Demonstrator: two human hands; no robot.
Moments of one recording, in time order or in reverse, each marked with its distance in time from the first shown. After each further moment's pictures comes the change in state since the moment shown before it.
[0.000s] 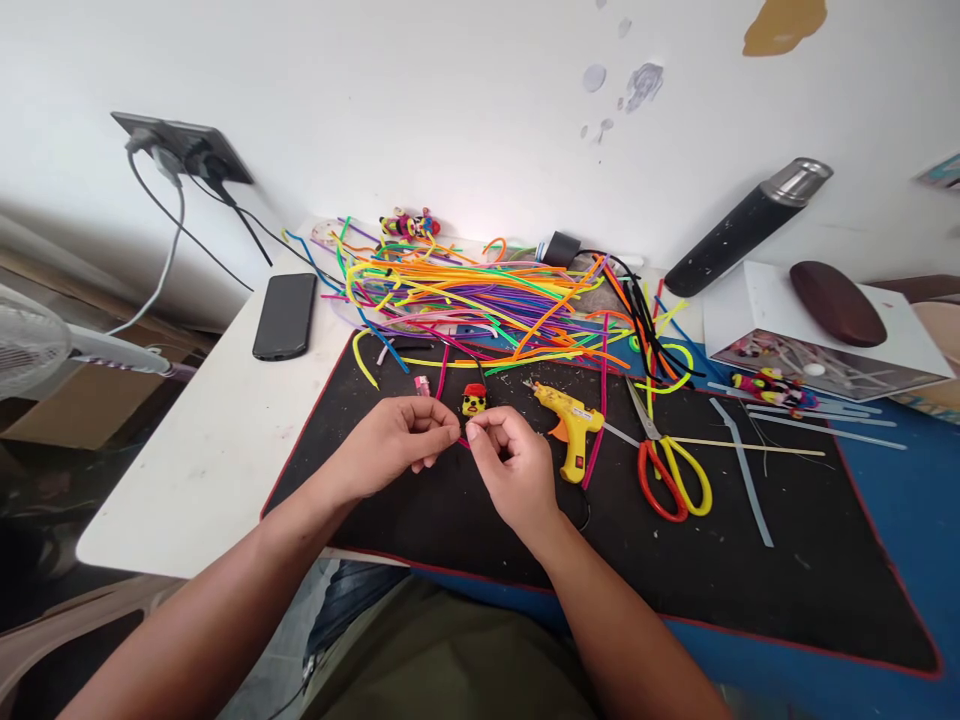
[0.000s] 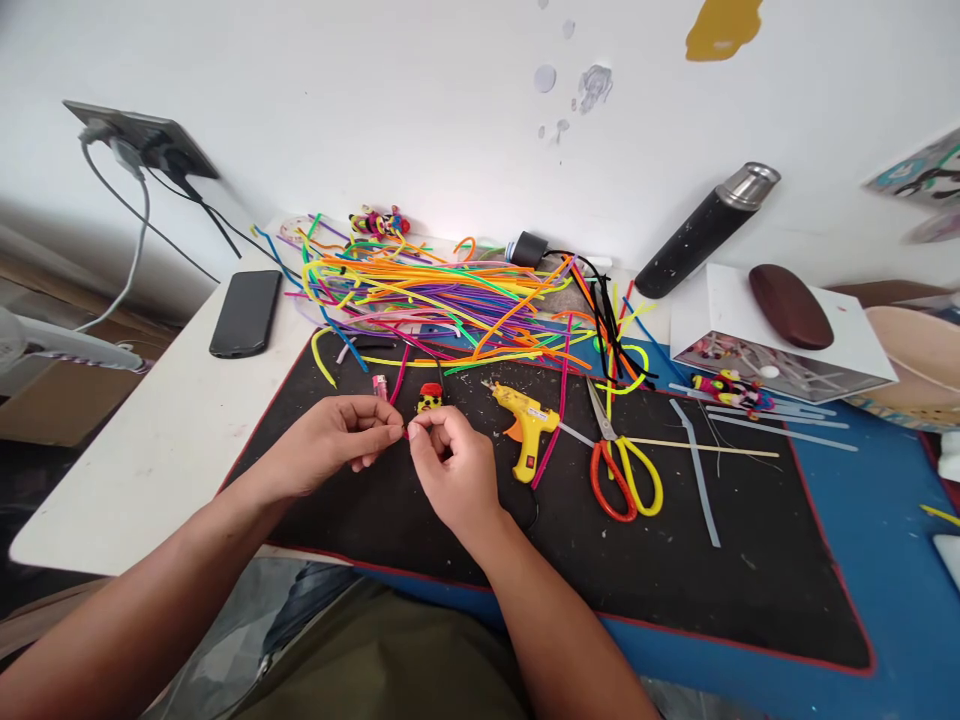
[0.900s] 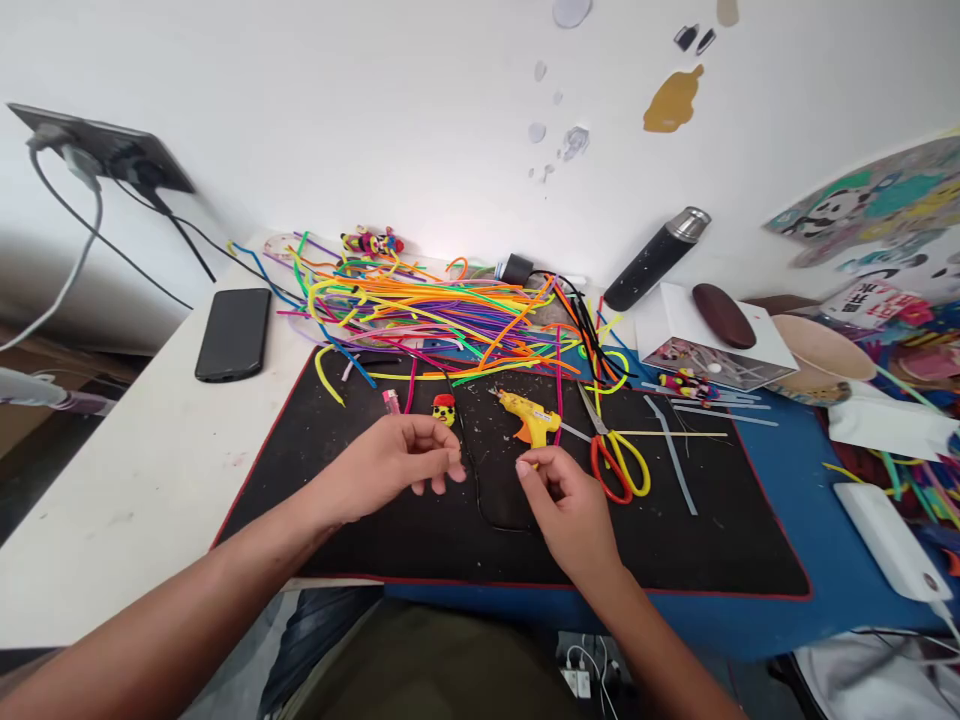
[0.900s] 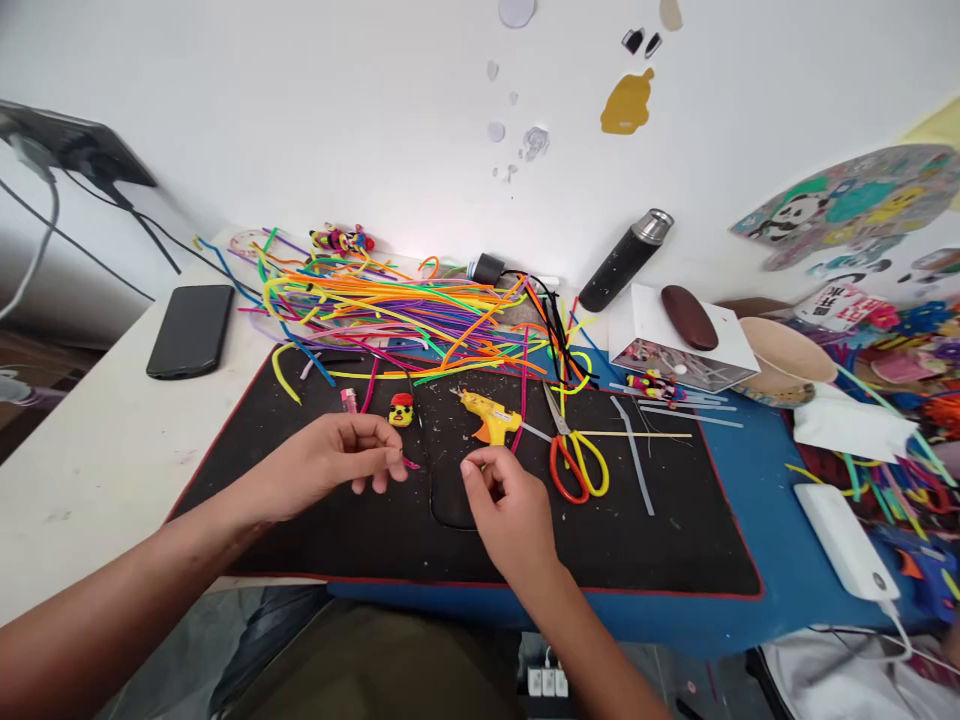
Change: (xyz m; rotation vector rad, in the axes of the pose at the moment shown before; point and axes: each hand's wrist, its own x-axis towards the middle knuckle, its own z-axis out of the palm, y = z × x) left_hand 0.000 0.017 0.015 -0.071 -0.238 0.007; right_hand -0.046 -0.010 -0.082 -0.318 0.074 0.142
